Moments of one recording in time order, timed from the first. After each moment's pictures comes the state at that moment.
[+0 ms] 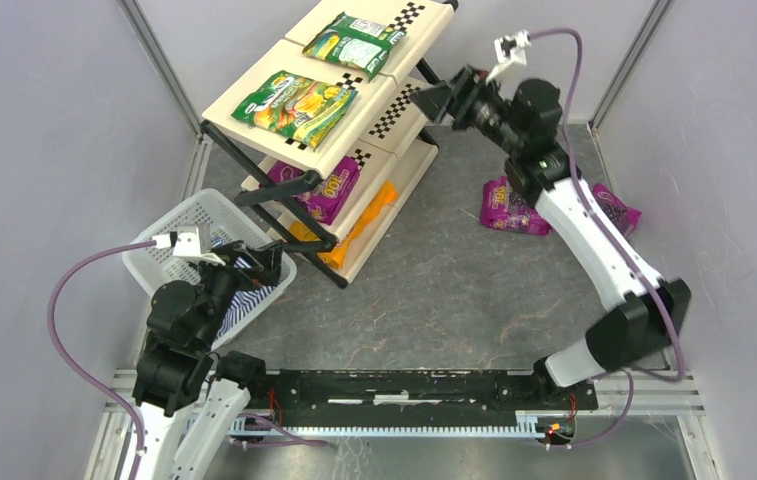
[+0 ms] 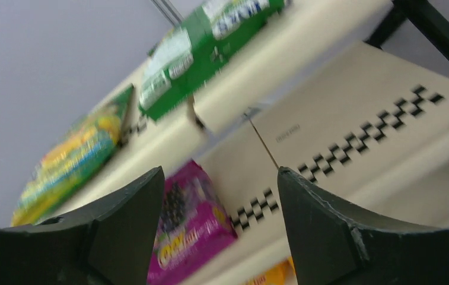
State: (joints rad) left arm -0.29 0.29 0.74 -0.50 -0.08 -0.34; right arm 0.38 1.58 1.62 0.08 -0.34 0.68
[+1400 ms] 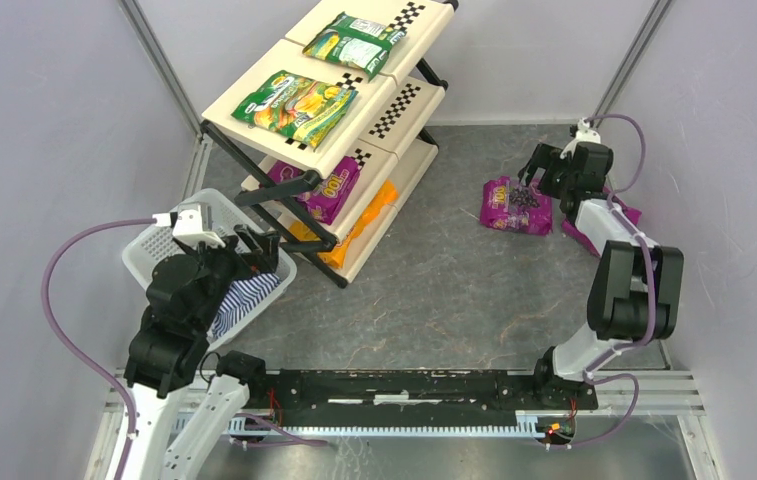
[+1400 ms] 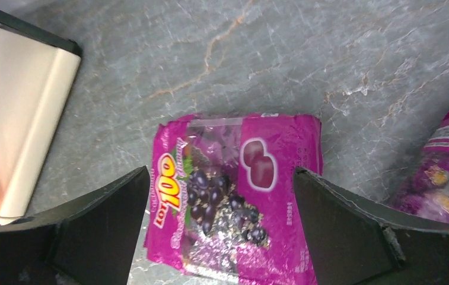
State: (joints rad) left arm -0.29 0.44 0.89 -0.62 -0.13 -0.34; right arm -0.16 1.60 1.03 0.06 -0.17 0.24
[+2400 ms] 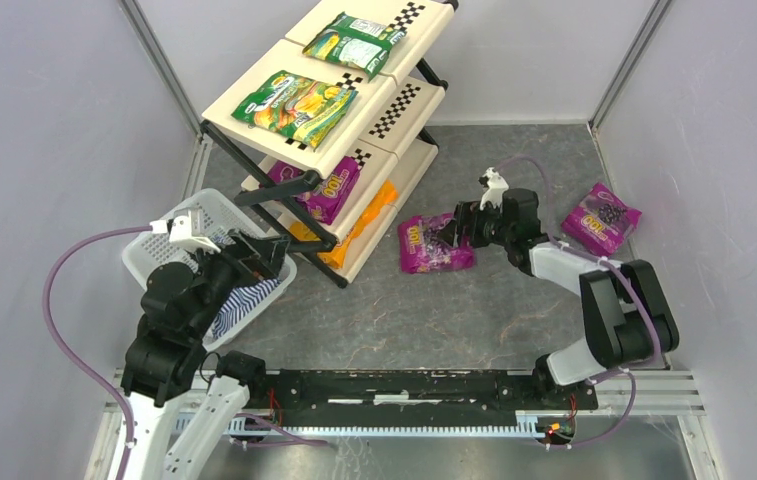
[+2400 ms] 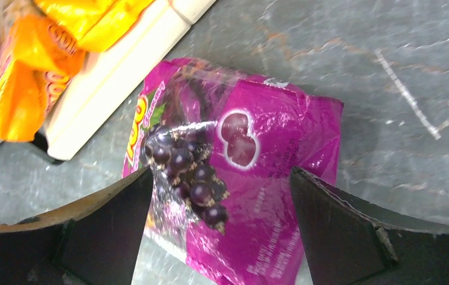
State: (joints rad) left arm -0.29 0.41 0.89 -0.62 -0.02 -0.54; right arm 0.22 1.53 0.68 0.29 -0.44 0.28
